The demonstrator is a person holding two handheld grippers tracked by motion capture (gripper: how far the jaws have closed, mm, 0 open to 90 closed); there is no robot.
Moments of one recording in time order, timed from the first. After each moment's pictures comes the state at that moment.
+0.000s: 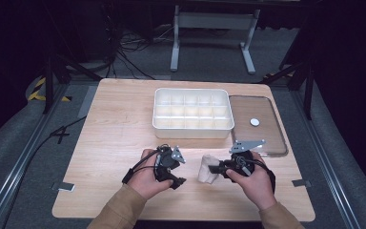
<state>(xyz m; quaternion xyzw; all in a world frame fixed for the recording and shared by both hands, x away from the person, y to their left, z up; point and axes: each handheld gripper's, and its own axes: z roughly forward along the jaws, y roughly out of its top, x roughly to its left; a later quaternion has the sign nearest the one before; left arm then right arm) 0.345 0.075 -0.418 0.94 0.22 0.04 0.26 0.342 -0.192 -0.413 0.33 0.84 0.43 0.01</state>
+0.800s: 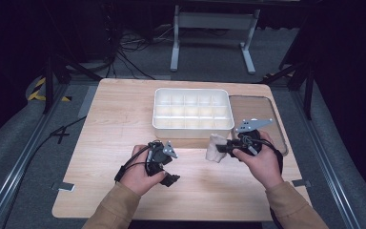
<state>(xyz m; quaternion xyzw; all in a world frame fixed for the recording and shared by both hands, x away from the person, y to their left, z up) 0.349 0.094 -0.406 0.94 0.24 0.04 0.25 0.381 -0.206 -0.372 0.32 0.85 0.41 0.08</state>
